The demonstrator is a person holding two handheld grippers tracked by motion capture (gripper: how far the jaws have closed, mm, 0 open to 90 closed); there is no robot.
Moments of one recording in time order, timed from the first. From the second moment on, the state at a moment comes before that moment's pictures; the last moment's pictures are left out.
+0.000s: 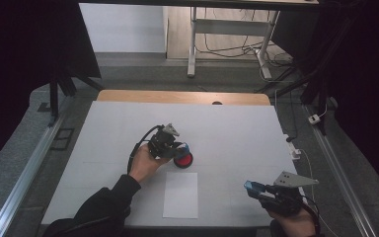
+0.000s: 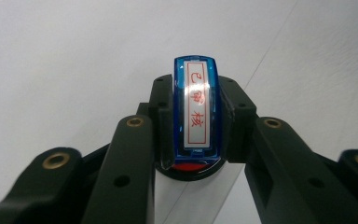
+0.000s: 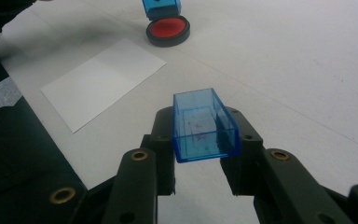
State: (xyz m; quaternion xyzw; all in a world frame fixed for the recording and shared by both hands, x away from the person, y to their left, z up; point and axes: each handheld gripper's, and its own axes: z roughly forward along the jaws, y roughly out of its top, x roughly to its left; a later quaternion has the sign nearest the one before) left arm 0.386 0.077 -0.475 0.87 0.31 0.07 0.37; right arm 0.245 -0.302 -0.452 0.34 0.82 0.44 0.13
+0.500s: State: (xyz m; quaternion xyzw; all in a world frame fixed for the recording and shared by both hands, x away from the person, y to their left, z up) left arm 0.383 0.072 -0.476 0.88 0.30 0.07 0.37; right arm 0.245 -0.302 -0.452 0.34 0.82 0.44 0.13
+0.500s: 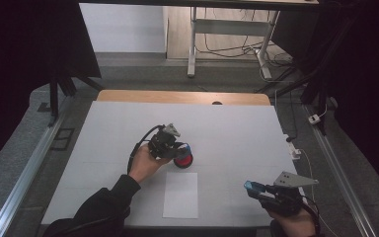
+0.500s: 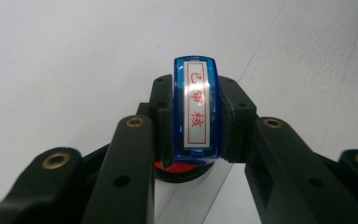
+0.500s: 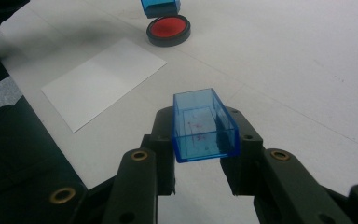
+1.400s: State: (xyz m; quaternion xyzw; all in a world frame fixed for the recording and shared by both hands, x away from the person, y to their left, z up) left arm 0.386 0.065 -0.490 0.89 0.31 0.07 0.34; right arm 0.244 -0.302 -0.451 0.34 0.83 0.43 0.13
